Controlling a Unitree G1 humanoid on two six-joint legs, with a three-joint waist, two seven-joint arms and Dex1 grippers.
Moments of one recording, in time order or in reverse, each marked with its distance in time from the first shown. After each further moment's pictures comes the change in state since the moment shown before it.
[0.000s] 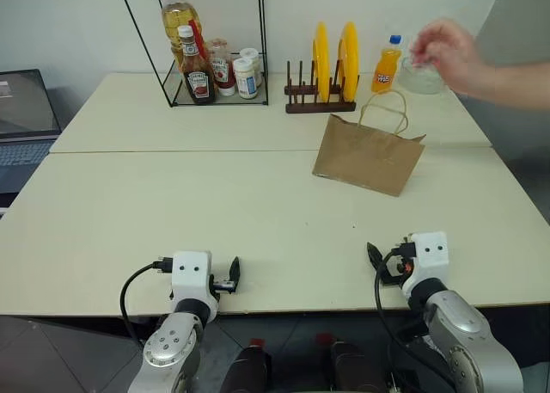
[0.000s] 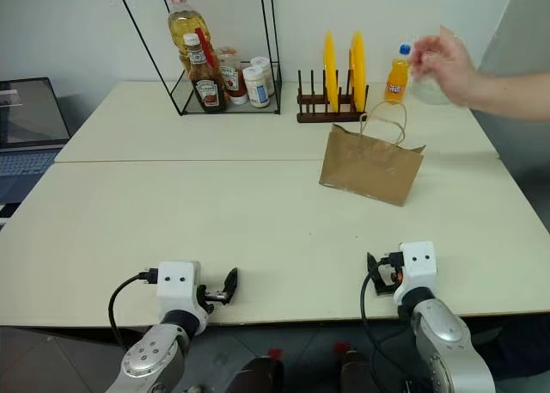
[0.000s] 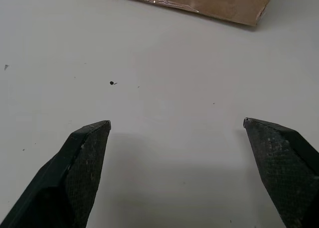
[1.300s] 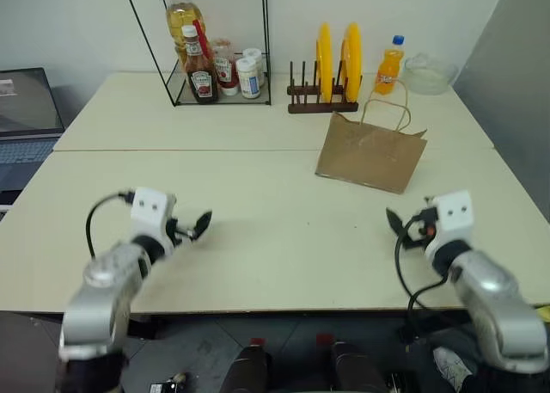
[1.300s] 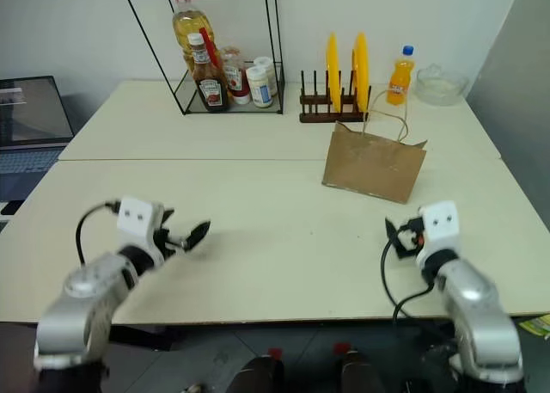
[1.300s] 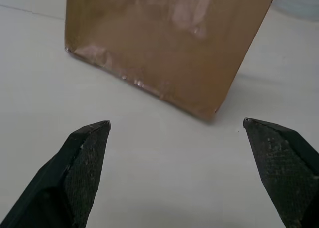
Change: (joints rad) left arm -0.597 0.451 0.238 0.486 -0.238 -0.024 -0.483; right arm -0.352 -0.261 -0.149 0.199 0.049 -0.027 0.167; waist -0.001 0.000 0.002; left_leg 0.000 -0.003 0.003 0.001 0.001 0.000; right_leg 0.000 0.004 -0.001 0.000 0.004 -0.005
